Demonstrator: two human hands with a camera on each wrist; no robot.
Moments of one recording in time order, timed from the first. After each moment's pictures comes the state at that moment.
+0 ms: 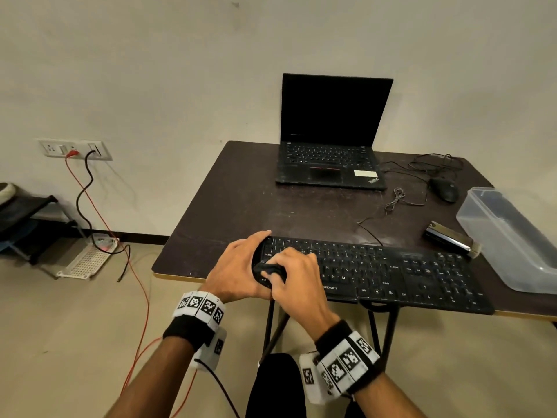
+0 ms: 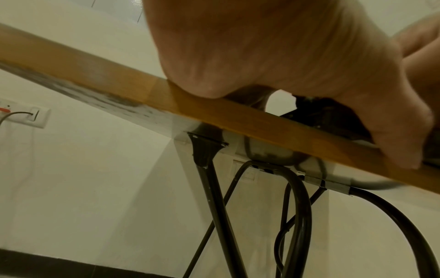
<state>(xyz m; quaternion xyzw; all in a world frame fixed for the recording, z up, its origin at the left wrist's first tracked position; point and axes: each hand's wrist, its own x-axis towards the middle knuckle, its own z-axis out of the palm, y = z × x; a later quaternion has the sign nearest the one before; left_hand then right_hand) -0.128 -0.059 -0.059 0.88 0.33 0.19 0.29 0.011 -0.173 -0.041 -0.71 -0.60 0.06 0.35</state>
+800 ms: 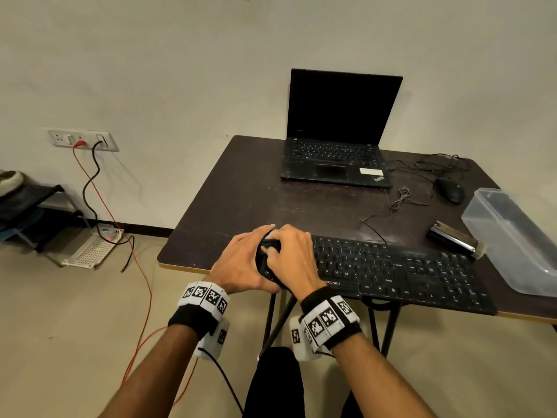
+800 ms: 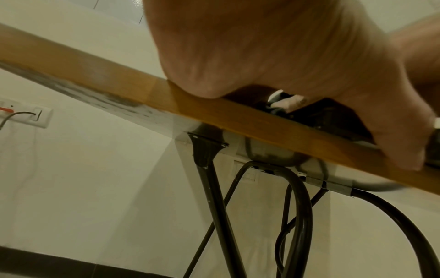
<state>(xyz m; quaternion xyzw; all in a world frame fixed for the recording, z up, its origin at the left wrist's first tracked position) -0.129 -0.065 -0.055 0.87 0.35 0.17 0.30 0.006 -0.143 -0.017 -0.75 -0.58 0.06 0.31</state>
